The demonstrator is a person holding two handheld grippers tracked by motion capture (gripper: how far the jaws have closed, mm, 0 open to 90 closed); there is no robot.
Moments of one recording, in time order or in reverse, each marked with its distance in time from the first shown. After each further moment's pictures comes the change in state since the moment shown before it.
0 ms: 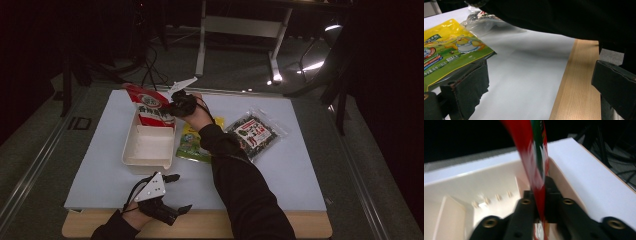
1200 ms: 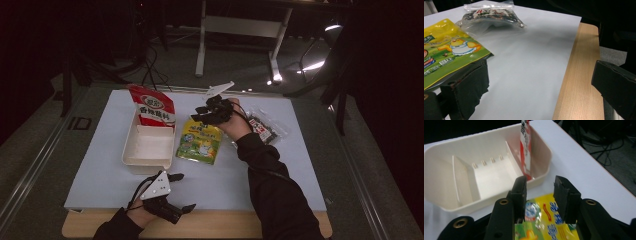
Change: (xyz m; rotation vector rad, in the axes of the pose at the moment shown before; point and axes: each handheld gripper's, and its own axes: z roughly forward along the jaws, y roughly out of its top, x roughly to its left) left arm 0.001 0.002 0.011 0.010 -0.013 0.012; right arm 0.017 -0.034 -0.113 0.090 -0.157 0.005
